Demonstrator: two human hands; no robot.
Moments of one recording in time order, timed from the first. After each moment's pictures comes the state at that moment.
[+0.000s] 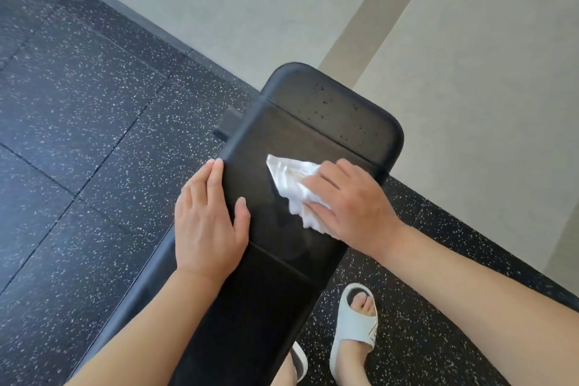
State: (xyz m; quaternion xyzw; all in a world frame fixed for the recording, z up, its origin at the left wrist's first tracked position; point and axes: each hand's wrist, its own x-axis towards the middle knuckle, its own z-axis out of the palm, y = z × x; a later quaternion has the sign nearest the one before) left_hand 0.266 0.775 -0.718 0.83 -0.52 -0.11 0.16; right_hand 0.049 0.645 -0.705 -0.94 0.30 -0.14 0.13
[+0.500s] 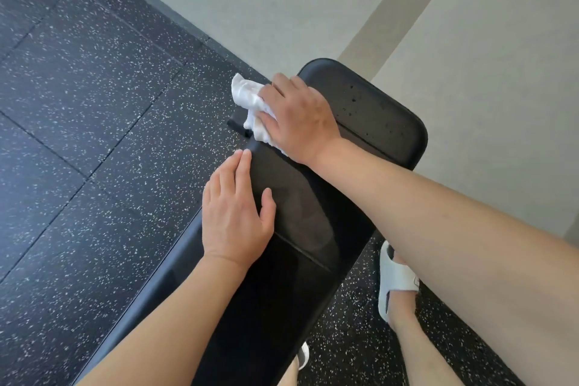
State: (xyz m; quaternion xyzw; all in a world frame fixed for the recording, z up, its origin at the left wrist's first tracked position) left_hand 0.268 0.775 -0.719 0.83 -0.51 -0.13 0.17; right_hand 0.200 0.581 -0.708 -0.93 0.33 -0.15 0.09
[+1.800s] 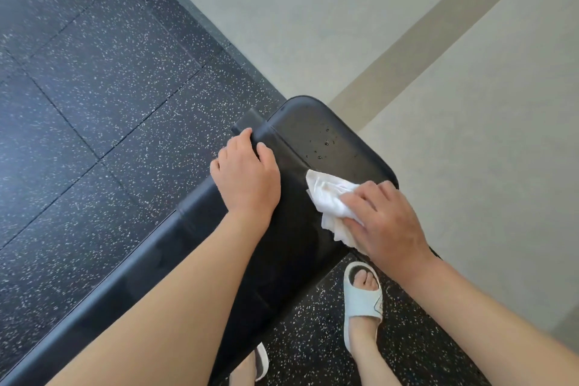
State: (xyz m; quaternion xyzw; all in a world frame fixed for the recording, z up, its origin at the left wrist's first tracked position) left_hand 0.219 0.627 -0.706 0.94 -0.25 -0.17 0.17; right_hand -0.010 0.560 -0.702 -0.94 0.28 -0.08 0.16
